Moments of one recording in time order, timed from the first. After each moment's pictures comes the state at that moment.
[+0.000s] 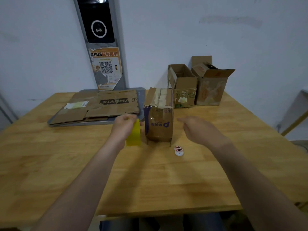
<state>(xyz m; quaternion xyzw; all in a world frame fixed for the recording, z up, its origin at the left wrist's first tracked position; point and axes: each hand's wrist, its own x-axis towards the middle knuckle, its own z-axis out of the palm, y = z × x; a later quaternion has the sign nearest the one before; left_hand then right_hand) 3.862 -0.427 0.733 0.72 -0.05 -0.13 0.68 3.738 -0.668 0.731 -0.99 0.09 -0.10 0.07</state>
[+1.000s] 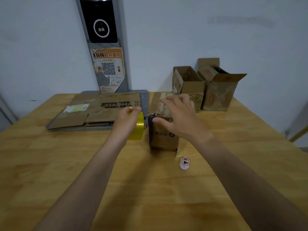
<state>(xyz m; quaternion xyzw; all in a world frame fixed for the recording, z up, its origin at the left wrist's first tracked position) 3.883 -0.437 0.771 0.79 -0.10 -0.04 0.60 3.806 -0.623 0.773 -0.96 0.00 -0.28 0.05</state>
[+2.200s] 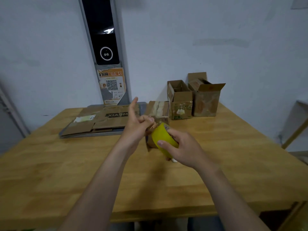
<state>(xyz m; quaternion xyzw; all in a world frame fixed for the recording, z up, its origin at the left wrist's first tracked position) 3.779 -0.435 0.787 0.66 -0.26 -0.07 0.71 3.661 -0.582 0.757 -0.88 -0.07 -0.24 0.41</state>
